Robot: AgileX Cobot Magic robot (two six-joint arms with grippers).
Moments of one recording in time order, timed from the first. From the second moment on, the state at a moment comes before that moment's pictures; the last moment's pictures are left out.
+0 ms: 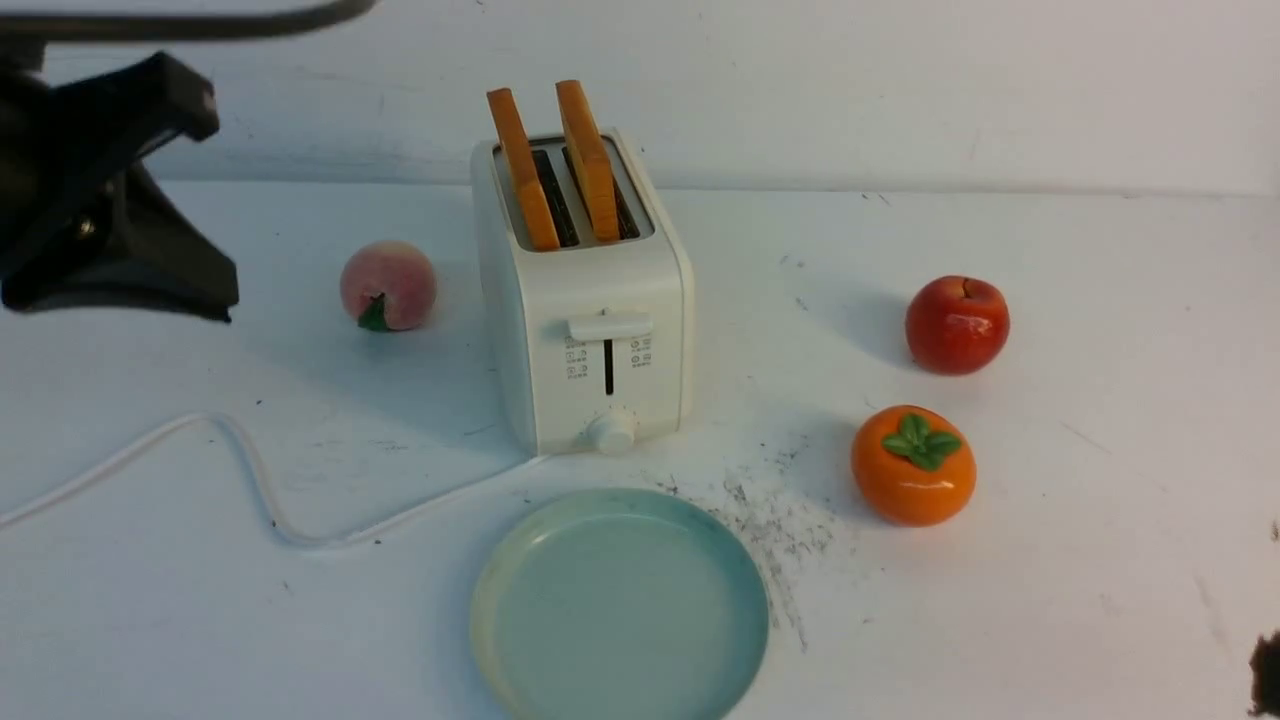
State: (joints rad) right arm -0.02 0.51 -0.60 0.63 0.94 -0.32; left arm -0.06 1.26 -1.41 -0.39 1.18 -0.30
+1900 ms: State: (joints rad) right arm -0.02 0.69 -0.67 0.40 0.97 -0.21; left arm -0.53 2.05 -1.99 0.65 0.87 -0.74
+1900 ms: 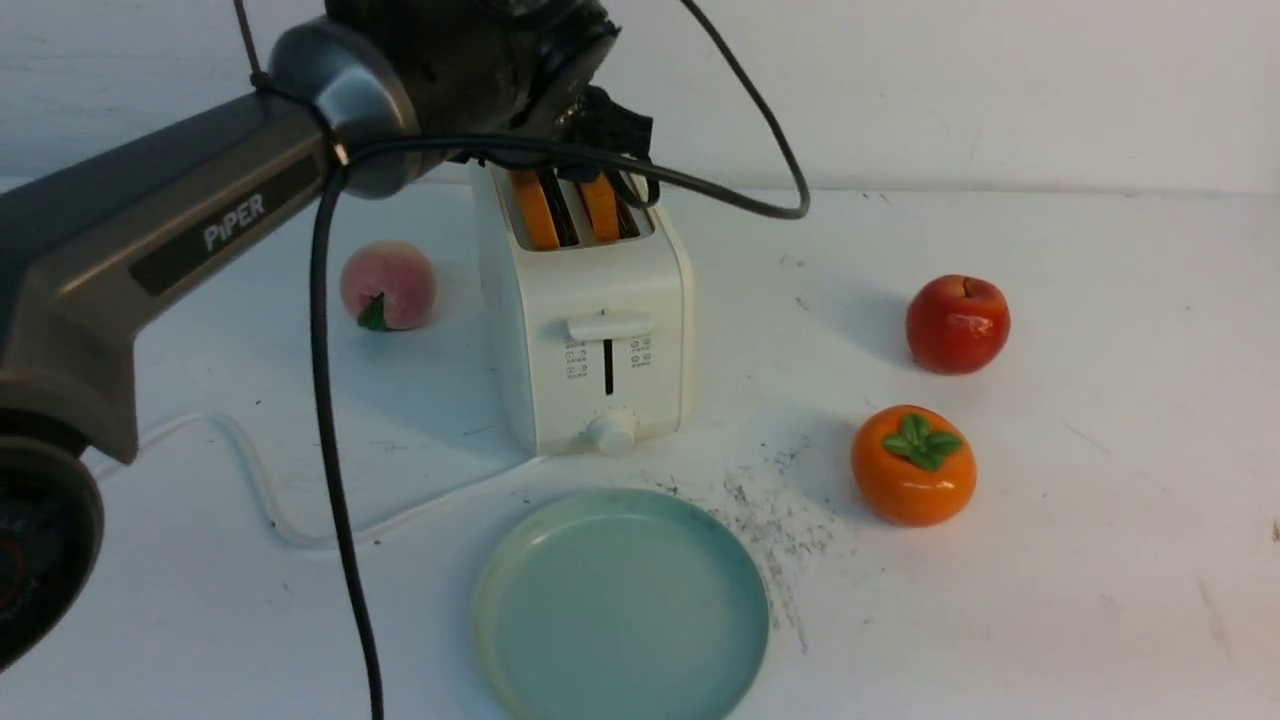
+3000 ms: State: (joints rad) right arm -0.02 0.69 -0.67 0.41 0.97 -0.21; left arm -0.53 1.87 -2.37 0.65 1.06 -0.65
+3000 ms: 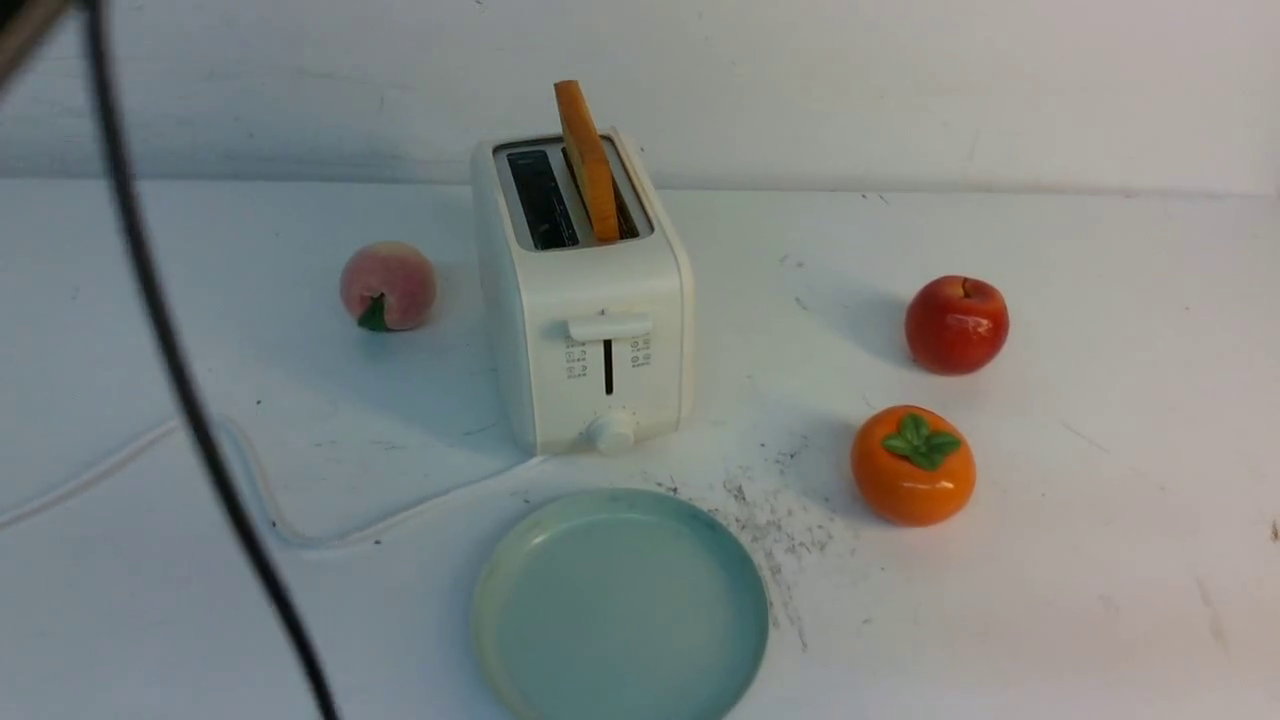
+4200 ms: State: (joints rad) right arm -0.02 0.69 -0.67 0.44 0.95 -0.21; left arm -0.82 1.76 -1.30 0.73 0.88 -0.77
